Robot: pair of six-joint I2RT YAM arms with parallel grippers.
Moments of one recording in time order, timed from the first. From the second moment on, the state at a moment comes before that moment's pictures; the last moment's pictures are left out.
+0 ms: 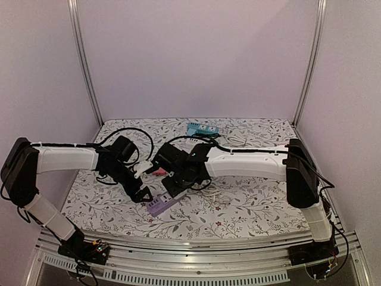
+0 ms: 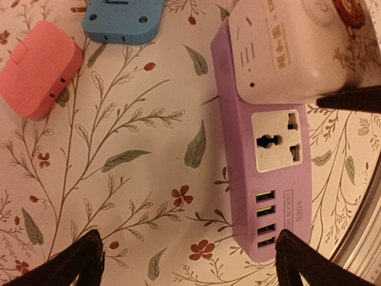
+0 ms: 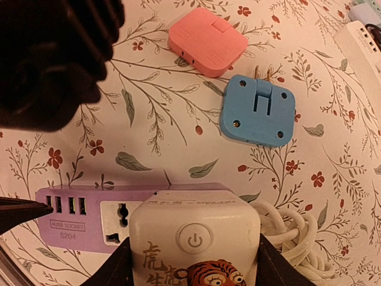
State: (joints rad) left arm -0.53 1.53 0.84 -0.52 0.29 0.34; right arm 1.16 2.28 1.90 -0.77 0.28 0.40
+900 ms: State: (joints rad) left arm -0.53 1.53 0.86 -0.55 0.30 0.36; right arm 1.14 2.31 2.08 -1.00 0.14 0.38
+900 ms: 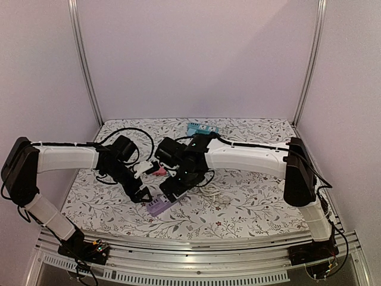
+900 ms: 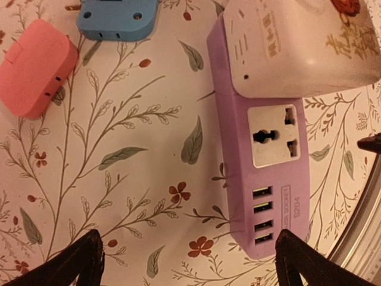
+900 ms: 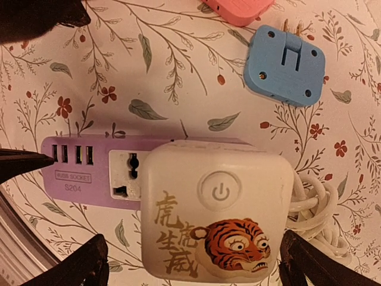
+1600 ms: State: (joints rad) left arm -0.69 1.57 0.90 -0.56 0.14 0.40; right arm 0.66 1.47 1.13 -0.71 0.29 0.59
